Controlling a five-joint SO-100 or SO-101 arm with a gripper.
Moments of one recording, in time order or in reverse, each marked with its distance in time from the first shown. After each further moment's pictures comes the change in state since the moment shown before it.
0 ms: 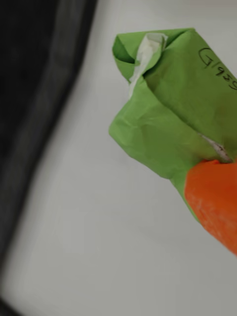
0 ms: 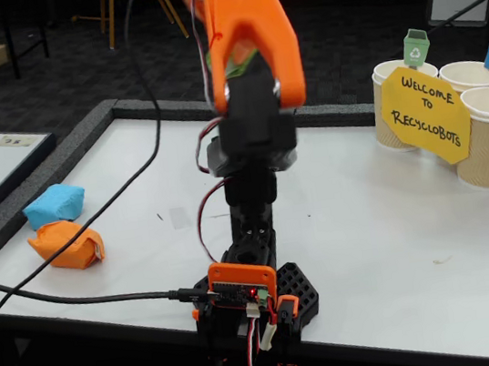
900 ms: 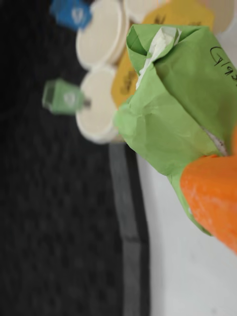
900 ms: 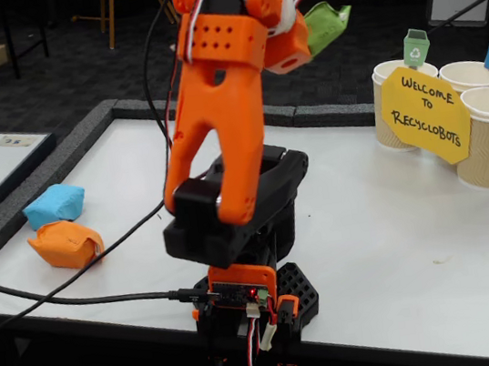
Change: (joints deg) arm 28.1 34.2 13.7 -0.9 5.9
